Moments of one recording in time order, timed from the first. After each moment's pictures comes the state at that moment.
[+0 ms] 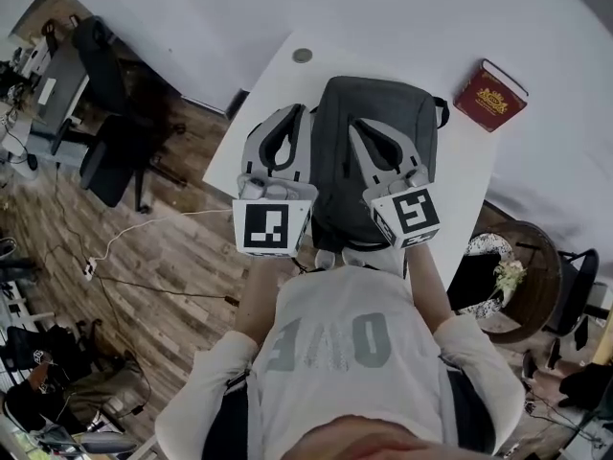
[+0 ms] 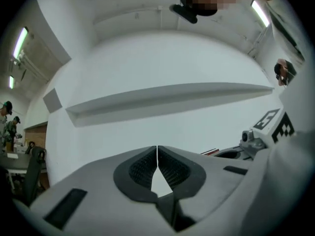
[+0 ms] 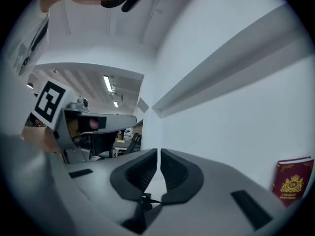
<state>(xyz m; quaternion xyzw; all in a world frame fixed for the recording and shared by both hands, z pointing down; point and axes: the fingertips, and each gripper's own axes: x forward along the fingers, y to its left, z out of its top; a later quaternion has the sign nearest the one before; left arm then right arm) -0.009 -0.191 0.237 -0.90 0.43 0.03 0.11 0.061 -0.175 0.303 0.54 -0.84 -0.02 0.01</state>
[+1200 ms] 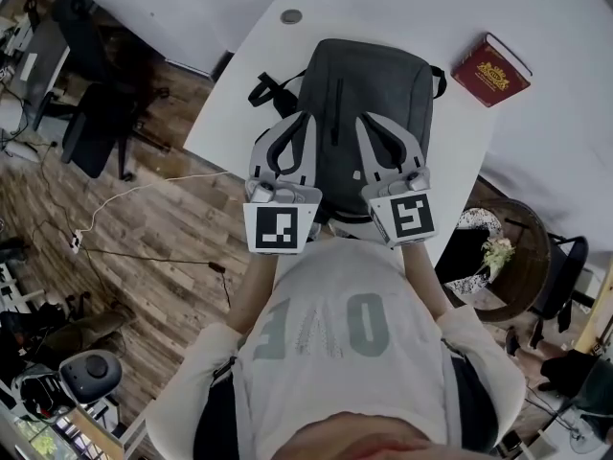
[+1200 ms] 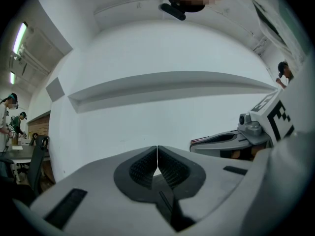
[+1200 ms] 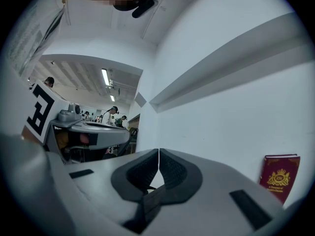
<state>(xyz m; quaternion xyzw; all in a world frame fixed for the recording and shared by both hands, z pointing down) 0.008 -0.161 0.311 -0.90 0.44 -0.01 0.07 0.080 -0.147 0.337 0.57 -0.82 -0.03 0.04</state>
